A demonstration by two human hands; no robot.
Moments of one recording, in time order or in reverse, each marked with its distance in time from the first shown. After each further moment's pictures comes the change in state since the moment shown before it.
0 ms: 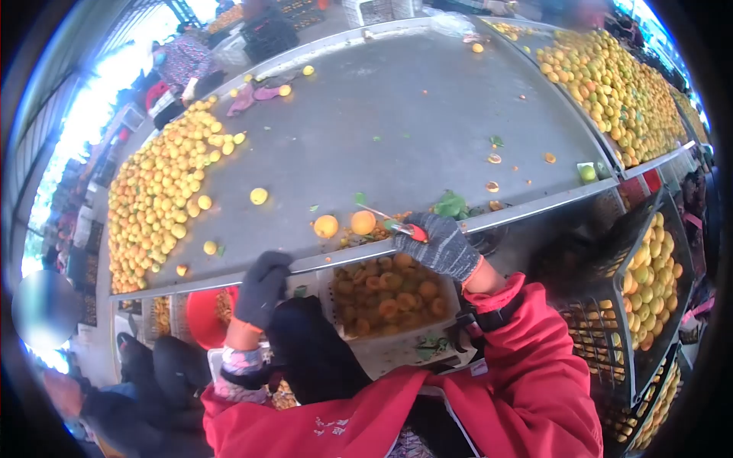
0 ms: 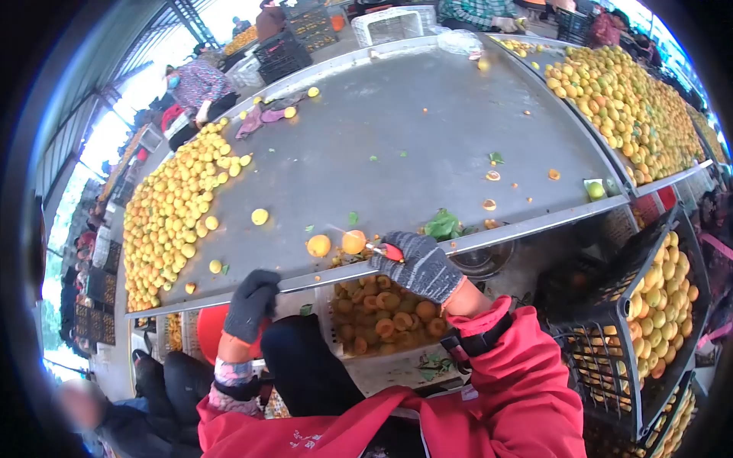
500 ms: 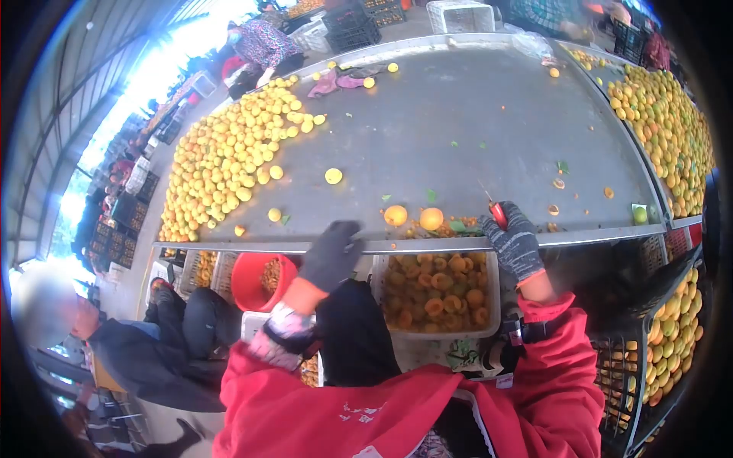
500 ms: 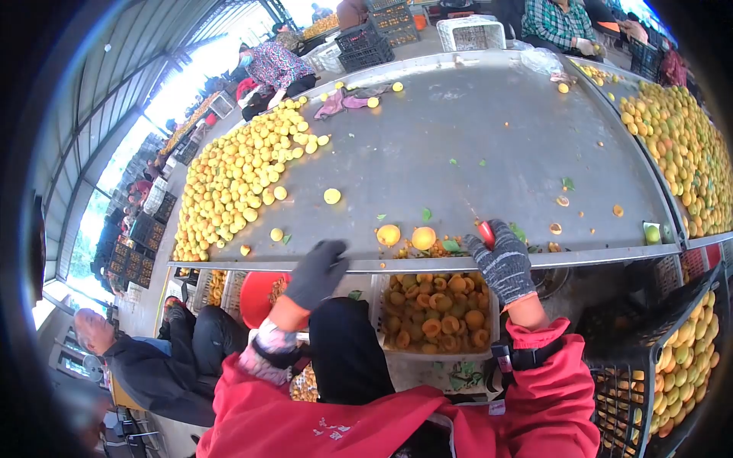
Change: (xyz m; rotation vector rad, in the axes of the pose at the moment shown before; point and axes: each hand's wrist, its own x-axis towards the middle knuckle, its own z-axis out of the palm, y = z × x) left_hand 0.010 -0.008 0.002 0.733 0.143 0.492; right_hand 0.000 0.037 -0.001 -0.178 0.229 0.282
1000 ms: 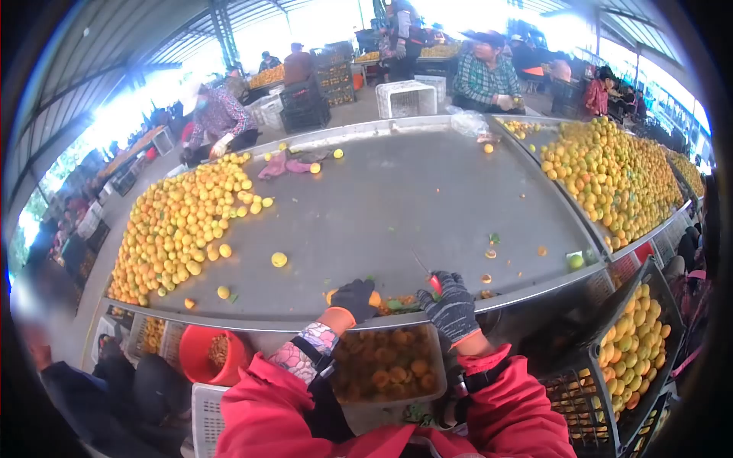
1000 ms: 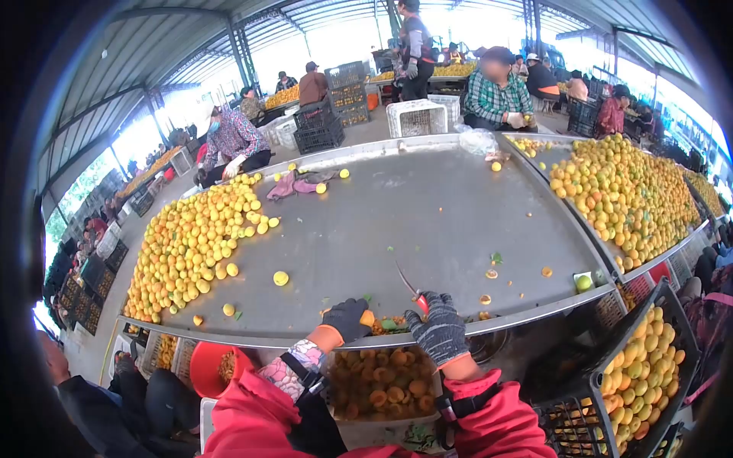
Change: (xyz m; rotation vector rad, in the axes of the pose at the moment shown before) left_hand 0.104 0.047 0.121 0.256 -0.350 0.087; right_hand 0.001 -0.026 -0.020 -0.282 0.127 -0.186
